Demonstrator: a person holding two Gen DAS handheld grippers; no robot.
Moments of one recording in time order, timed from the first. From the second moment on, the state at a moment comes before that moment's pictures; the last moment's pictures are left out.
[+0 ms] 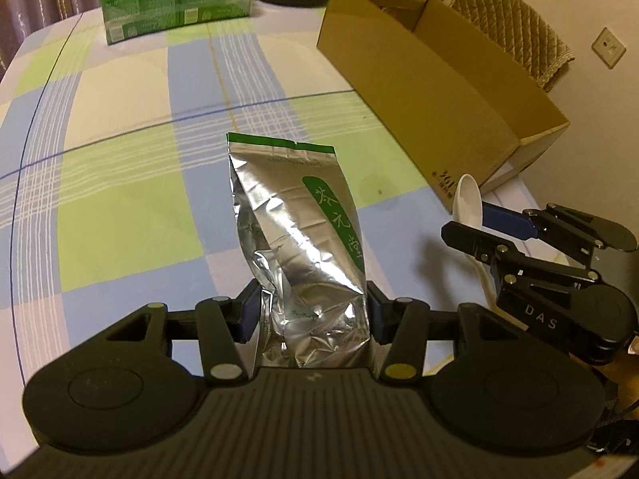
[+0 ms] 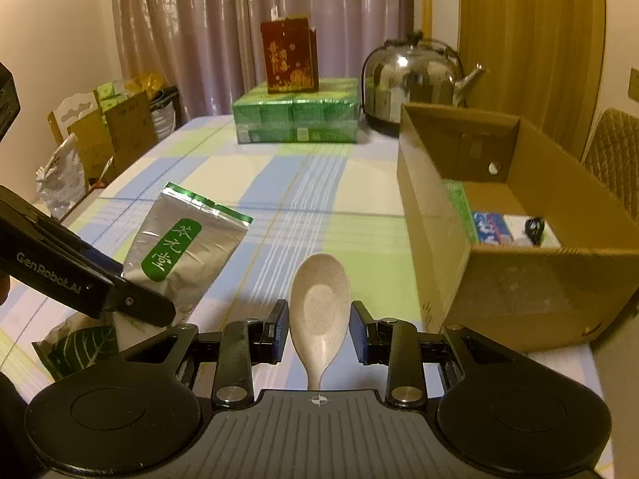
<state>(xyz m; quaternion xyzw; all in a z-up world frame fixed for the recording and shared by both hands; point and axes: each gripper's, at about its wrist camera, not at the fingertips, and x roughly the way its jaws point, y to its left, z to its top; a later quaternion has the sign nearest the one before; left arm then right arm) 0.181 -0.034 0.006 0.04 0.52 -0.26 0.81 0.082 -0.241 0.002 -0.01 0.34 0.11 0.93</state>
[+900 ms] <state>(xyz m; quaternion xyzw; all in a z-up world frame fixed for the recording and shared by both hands) 0.171 -0.057 0.033 0.05 0.49 -0.28 0.83 0.072 -0.260 0.043 -0.02 0.30 0.10 0.95</state>
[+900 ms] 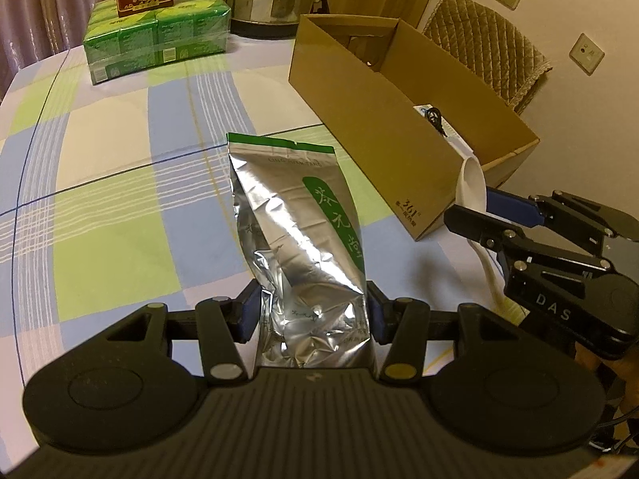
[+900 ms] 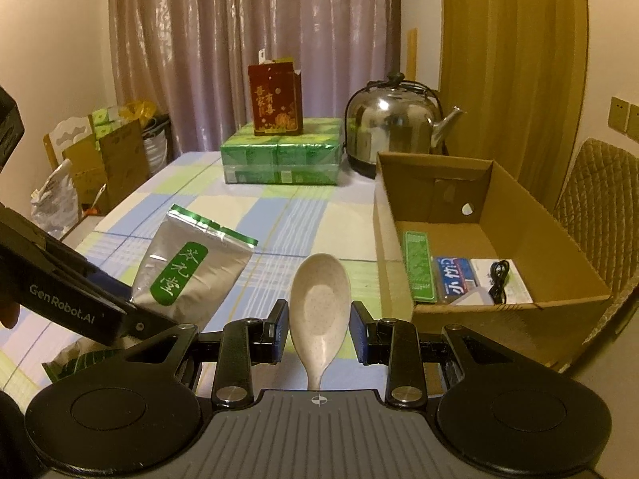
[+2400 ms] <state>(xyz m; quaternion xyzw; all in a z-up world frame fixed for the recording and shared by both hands) 0.298 -0.278 0.065 -0.03 0.46 -0.33 0.82 0.229 -0.450 0.083 0.03 0.30 0.03 0.95</state>
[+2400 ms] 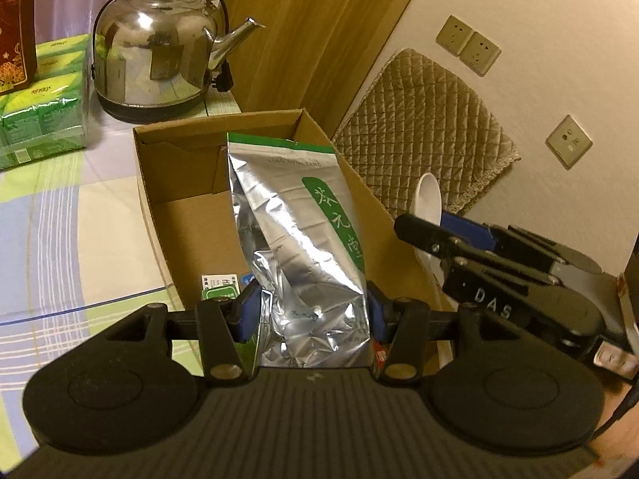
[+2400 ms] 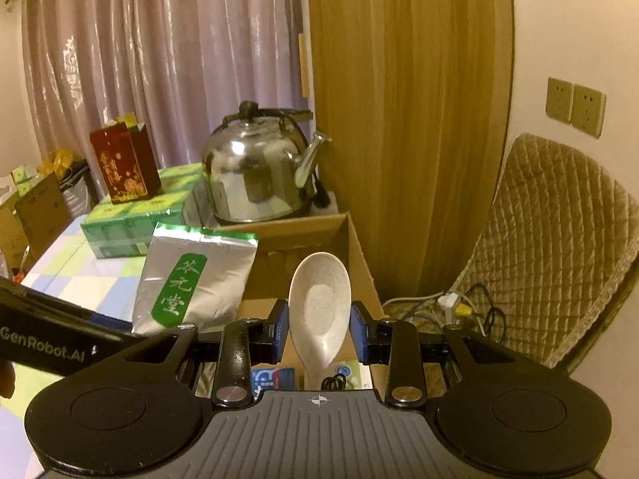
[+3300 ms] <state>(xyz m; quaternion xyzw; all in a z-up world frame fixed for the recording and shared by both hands) 0.317 -0.296 0.034 -0.03 0.48 -0.31 0.82 0.249 -0.462 0.056 0.04 0.32 0.03 0.95</state>
